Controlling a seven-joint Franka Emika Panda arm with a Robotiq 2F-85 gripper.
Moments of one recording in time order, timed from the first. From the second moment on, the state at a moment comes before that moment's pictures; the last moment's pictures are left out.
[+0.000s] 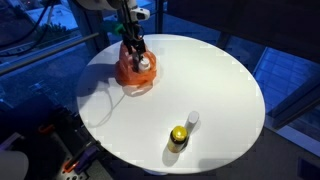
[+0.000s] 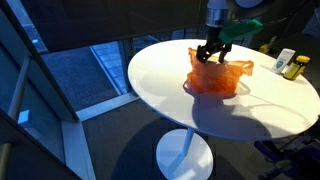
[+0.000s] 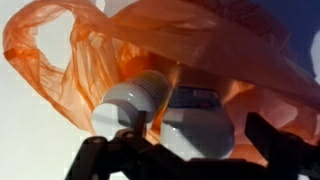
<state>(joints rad) 0.22 0.46 -0.05 -2.03 -0.19 2.42 0.49</state>
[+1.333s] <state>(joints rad) 0.18 0.34 -0.05 -1.98 -0.18 2.24 0.46</state>
